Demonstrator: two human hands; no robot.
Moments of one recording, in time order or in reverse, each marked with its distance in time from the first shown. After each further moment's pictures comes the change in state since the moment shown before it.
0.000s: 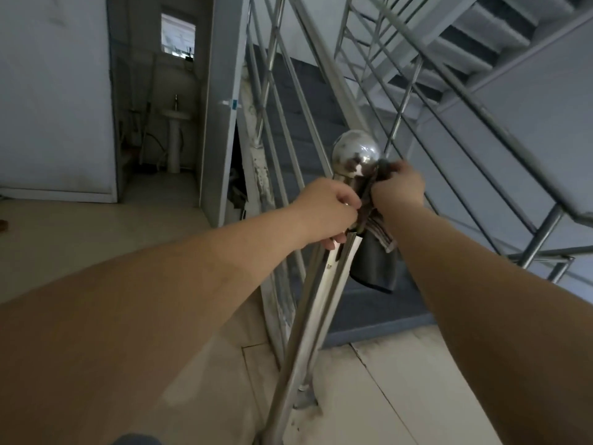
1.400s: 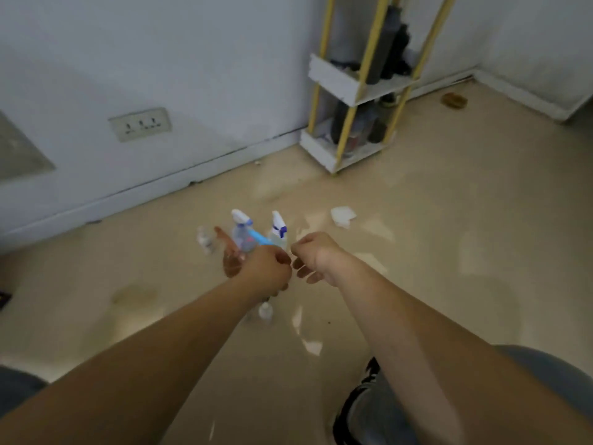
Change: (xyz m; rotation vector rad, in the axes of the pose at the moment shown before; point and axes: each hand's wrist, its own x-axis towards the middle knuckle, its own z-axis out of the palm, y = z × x) left_hand -0.615 -0.382 -0.215 -0.144 1.157 -1.257; right_hand -0.742 -0.130 0.396 -0.182 -2.035 -0.319
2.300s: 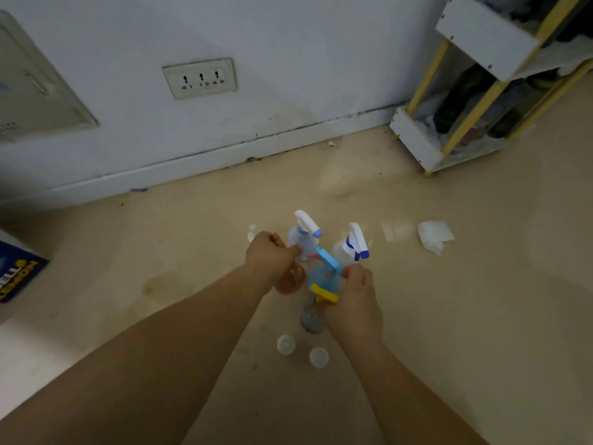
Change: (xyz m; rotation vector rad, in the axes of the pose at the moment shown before) left_hand 0.210 -0.129 -0.080 -0.252 0.448 -0.307; right_hand 0.149 0.043 0.122 -0.345 0.276 -0.275
